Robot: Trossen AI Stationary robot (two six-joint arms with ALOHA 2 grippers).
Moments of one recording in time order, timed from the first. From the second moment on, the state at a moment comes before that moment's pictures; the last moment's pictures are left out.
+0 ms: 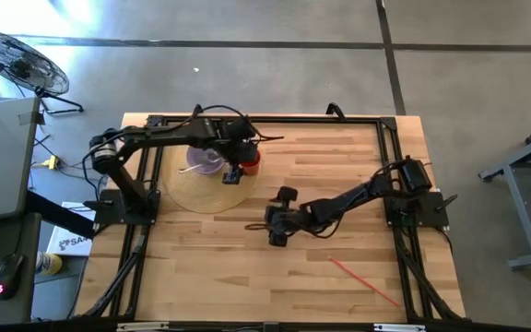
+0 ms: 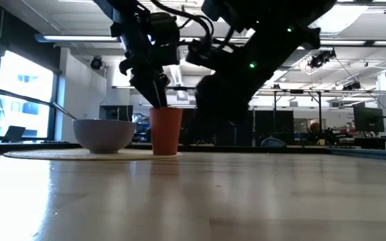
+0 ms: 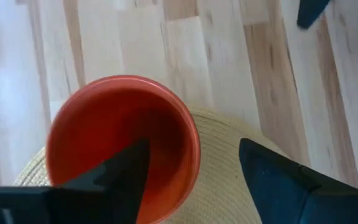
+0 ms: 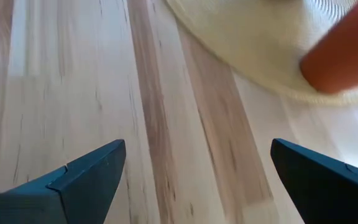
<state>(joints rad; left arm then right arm) 0.38 1.65 1.27 -0.72 0.17 0.51 0.23 1.93 1.11 -0.05 0.47 0.19</state>
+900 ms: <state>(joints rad) 0.38 1.67 1.27 -0.69 0.12 0.58 0.26 1.83 1.11 -0.12 0.50 0.25</state>
